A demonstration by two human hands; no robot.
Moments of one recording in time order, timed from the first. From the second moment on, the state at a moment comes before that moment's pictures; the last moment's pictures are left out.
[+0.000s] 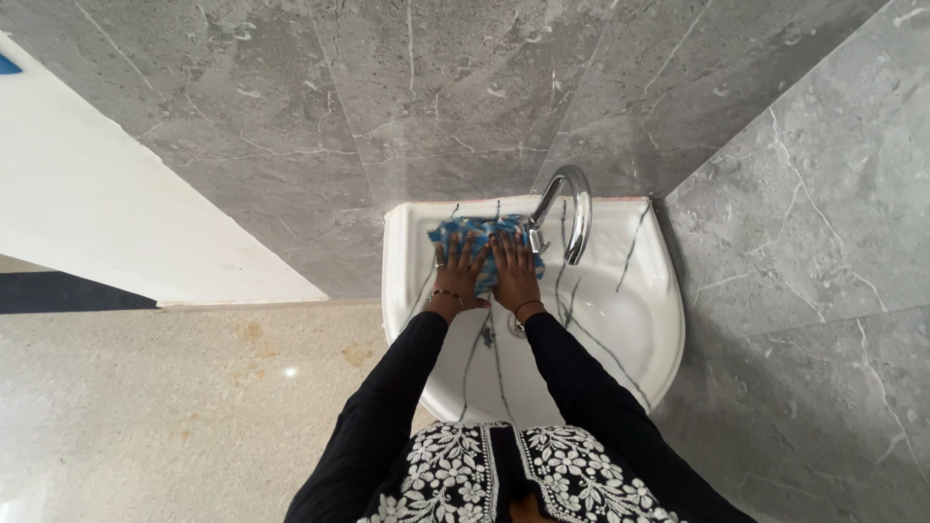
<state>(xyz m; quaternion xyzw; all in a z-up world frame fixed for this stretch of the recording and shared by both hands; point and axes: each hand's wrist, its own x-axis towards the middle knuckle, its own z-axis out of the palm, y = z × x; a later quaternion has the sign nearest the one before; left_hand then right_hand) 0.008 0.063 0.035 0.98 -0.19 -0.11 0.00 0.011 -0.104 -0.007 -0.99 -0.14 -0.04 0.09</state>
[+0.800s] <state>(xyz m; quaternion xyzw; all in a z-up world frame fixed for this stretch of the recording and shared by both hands) 0.036 0.061 0.020 0.97 -0.03 -0.23 -0.03 0.033 -0.062 0.021 -0.96 -0.21 0.04 0.17</state>
